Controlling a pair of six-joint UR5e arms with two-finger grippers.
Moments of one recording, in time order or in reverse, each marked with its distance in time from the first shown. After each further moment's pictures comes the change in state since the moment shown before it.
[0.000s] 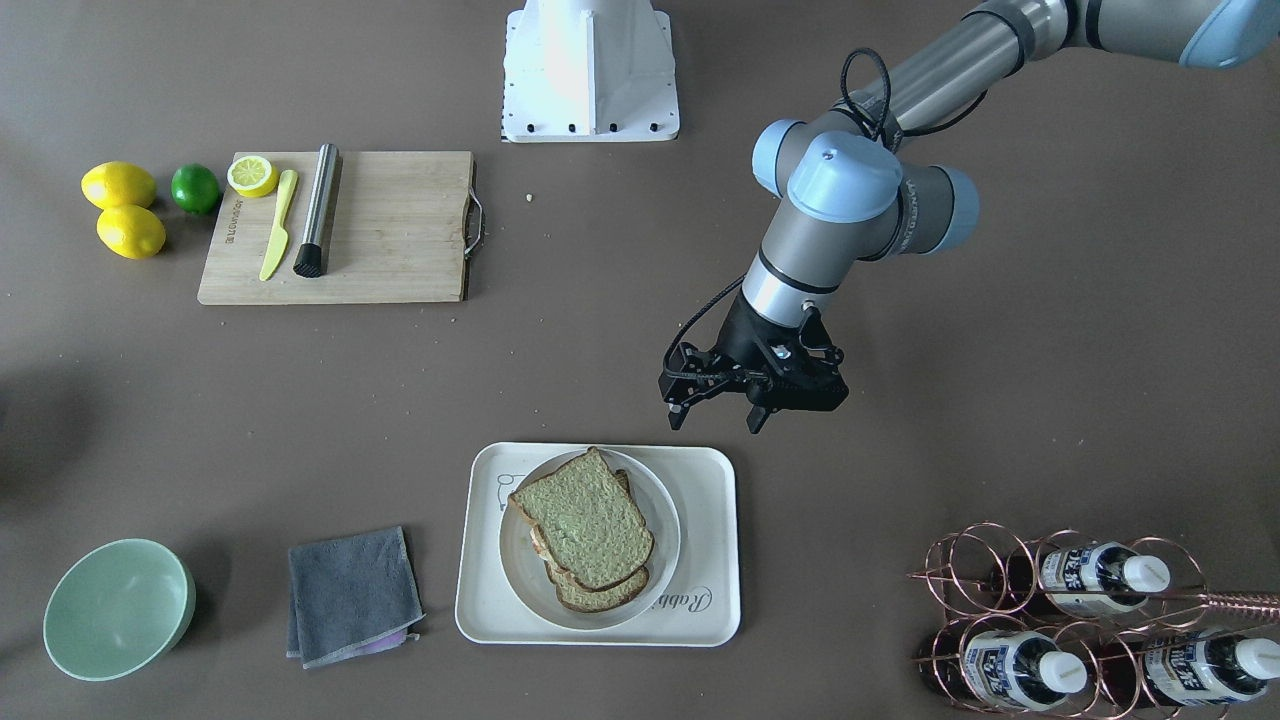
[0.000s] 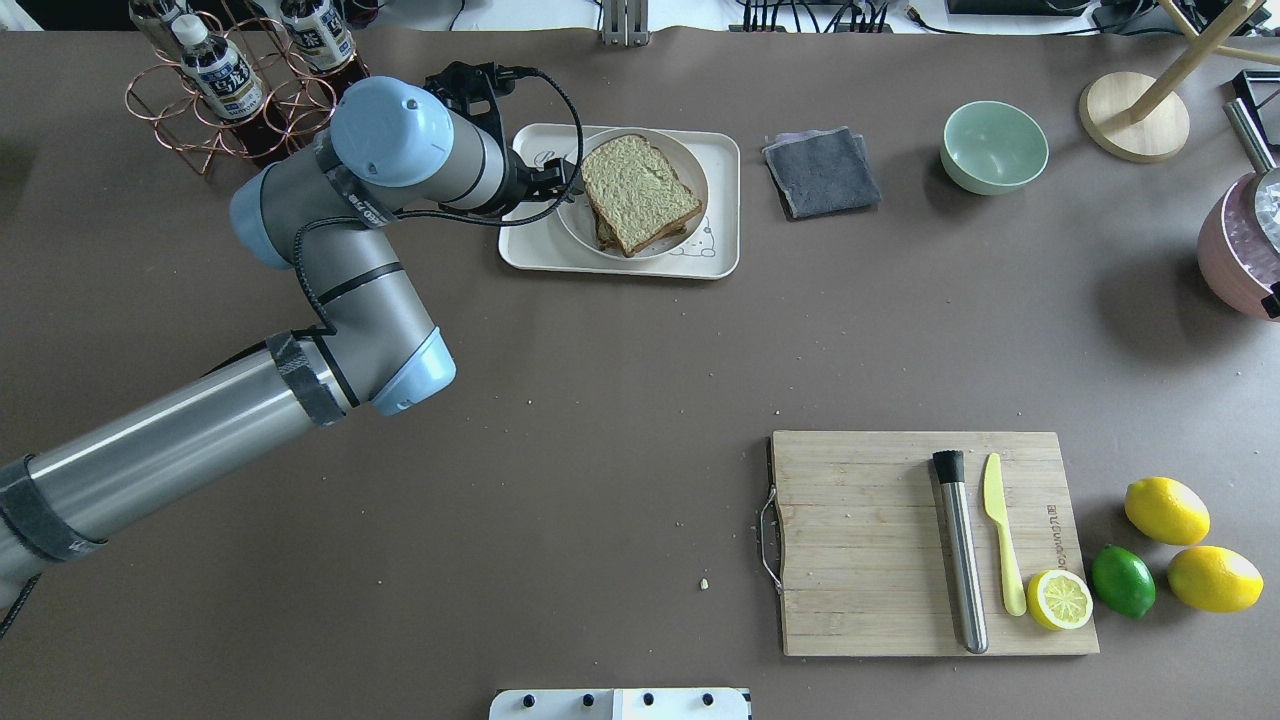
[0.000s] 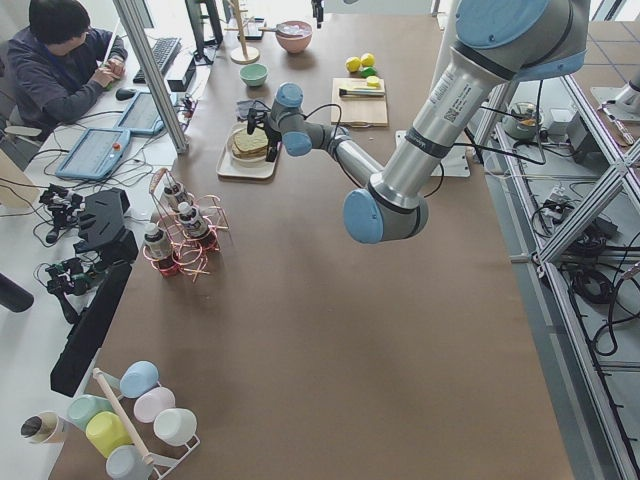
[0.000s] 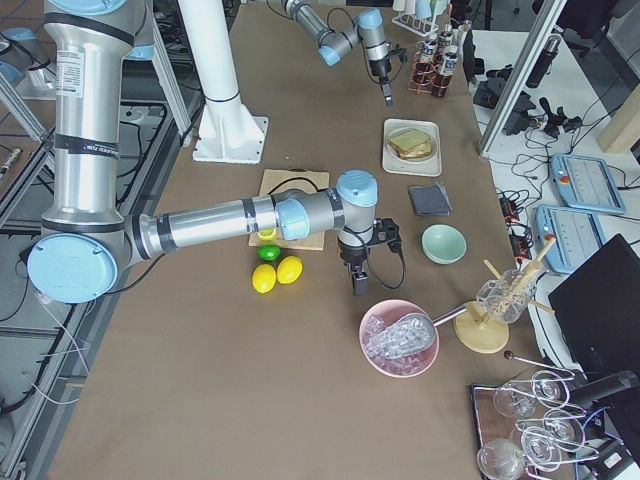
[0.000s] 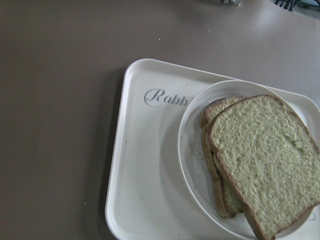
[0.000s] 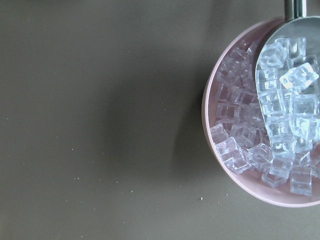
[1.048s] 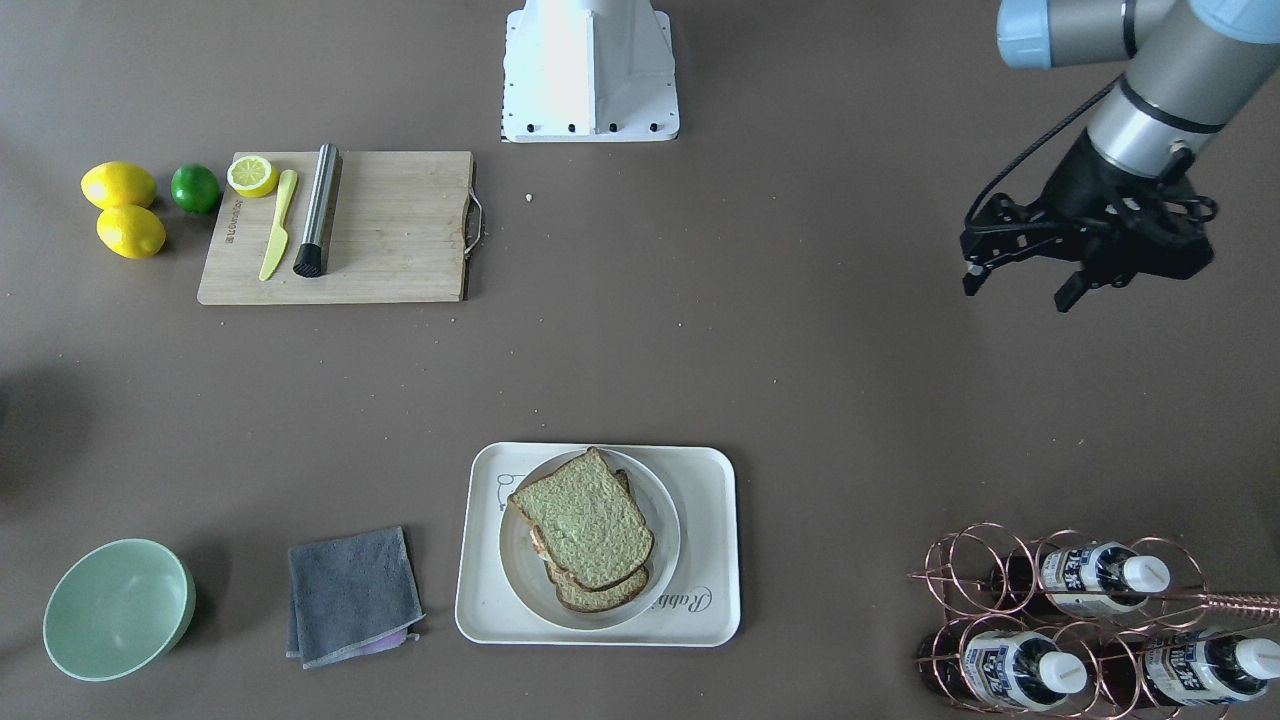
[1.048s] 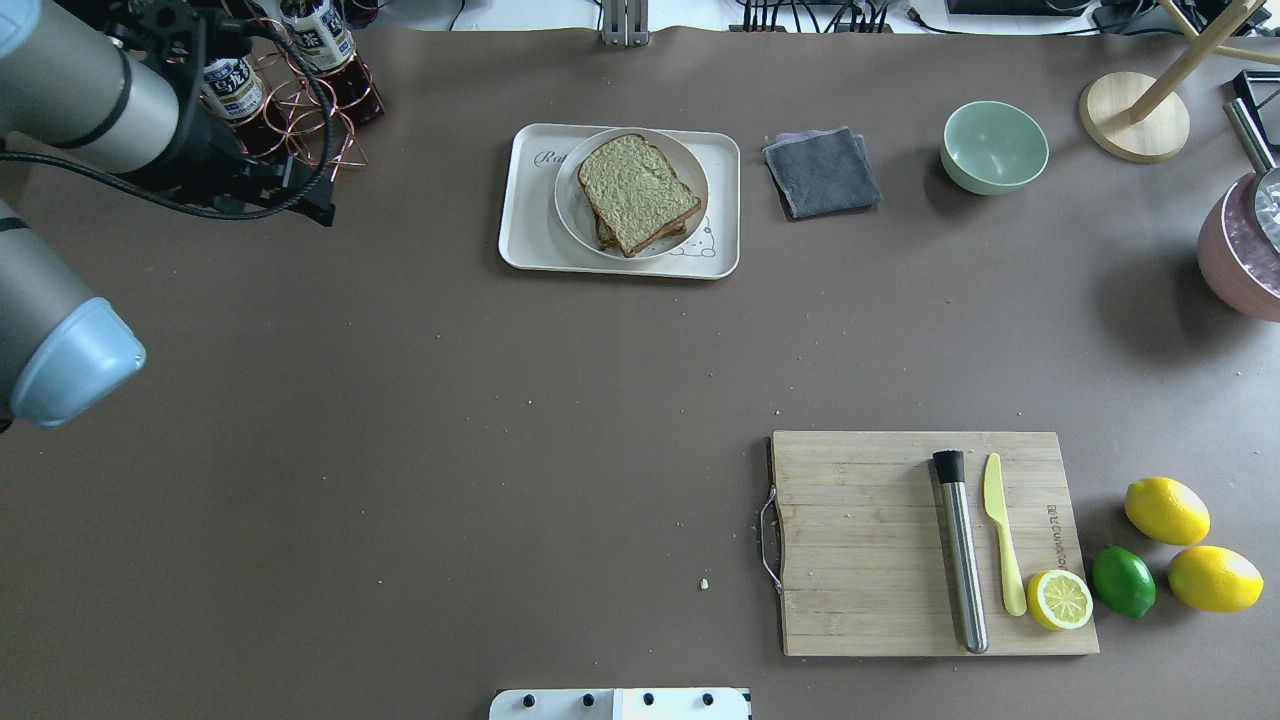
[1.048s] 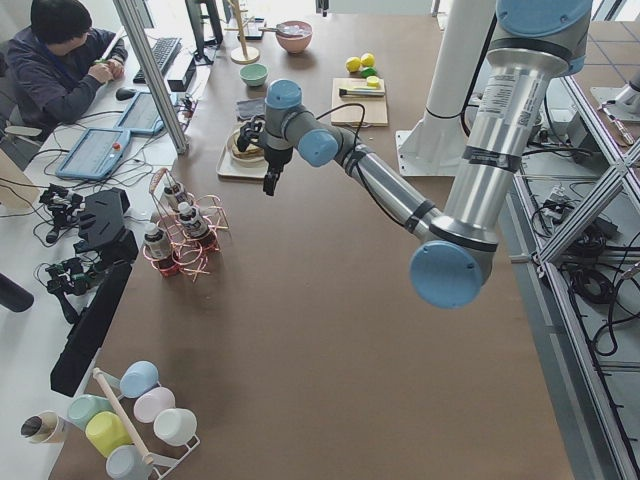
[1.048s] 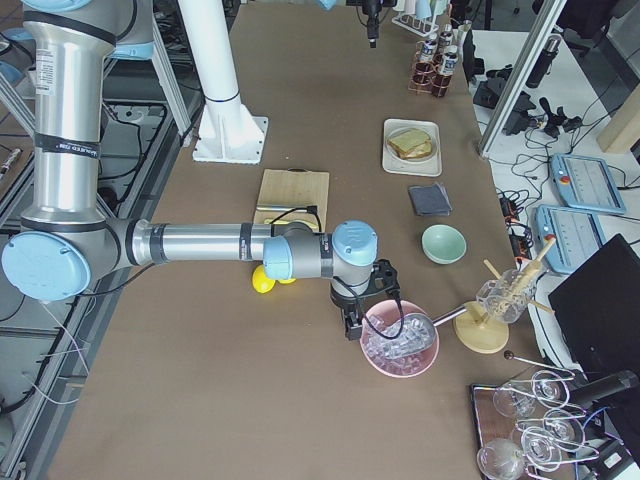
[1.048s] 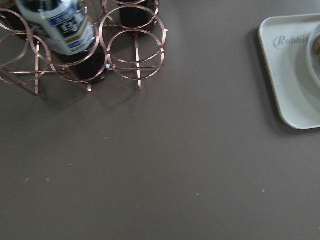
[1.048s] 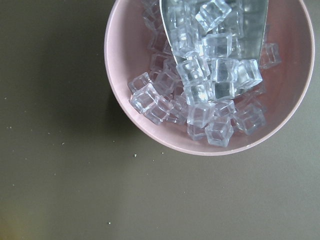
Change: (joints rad) left arm -0.434 0.466 -0.447 0.440 -0.346 0.766; right arm 0.202 -0.031 -0.155 -0.016 0.118 -0.271
